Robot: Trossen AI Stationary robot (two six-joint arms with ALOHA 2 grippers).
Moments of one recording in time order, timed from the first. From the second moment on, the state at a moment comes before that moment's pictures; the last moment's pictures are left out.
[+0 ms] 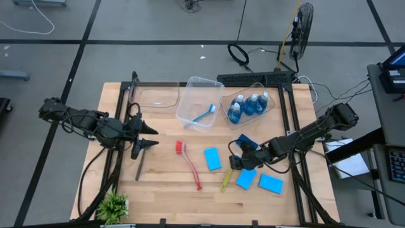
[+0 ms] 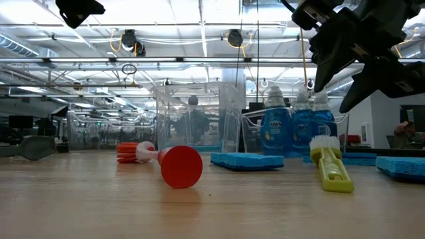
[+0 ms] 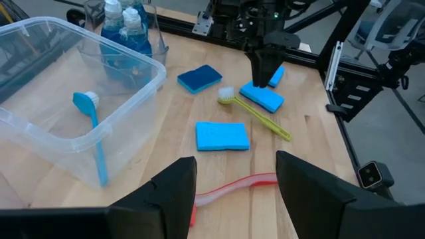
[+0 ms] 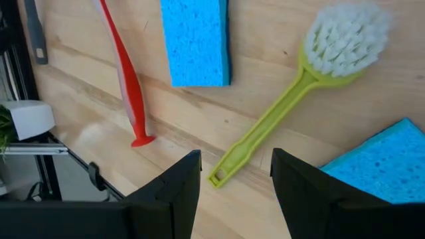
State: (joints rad) left arm -0.35 0.69 0.79 -0.55 -0.31 -0.40; right arm 0.41 1.39 0.79 -0.33 0.10 1.79
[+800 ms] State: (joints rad) left arm -0.35 0.69 0.79 -0.55 -0.30 -0.40; right arm 0.42 1.39 0.79 -0.21 0.21 1.74
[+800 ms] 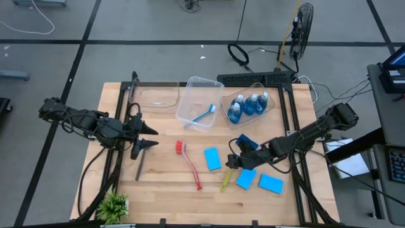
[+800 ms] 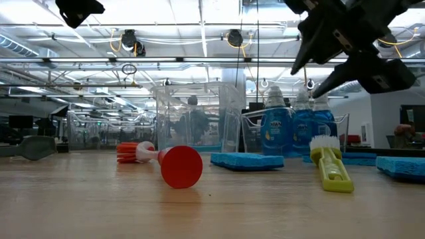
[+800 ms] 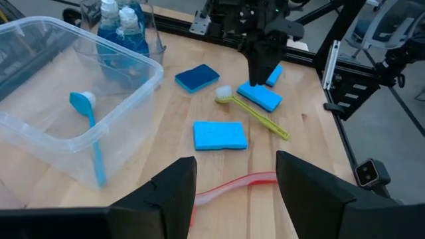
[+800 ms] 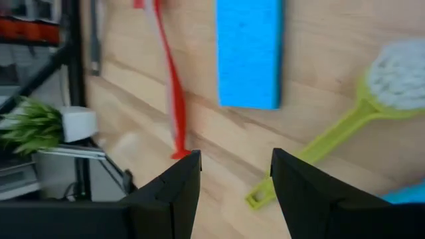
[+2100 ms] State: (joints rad) left arm -0.35 0.69 0.79 -0.55 -0.29 -0.34; right arm 0.36 1.78 1.18 -0.83 0.08 2.03
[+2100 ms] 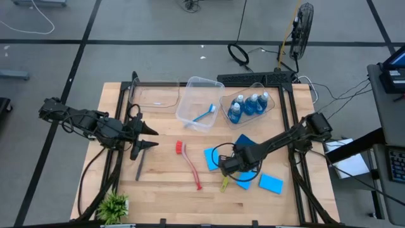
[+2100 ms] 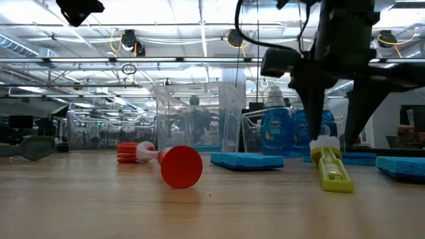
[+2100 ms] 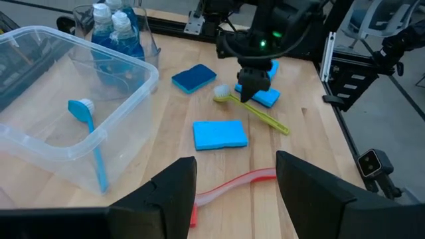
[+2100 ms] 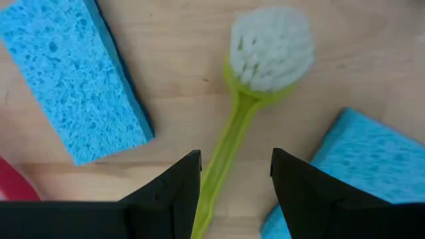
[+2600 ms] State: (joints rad) left arm -0.35 0.69 0.79 -0.55 -0.29 -0.33; right arm 0.33 1.90 1.19 -0.78 0.01 2.06
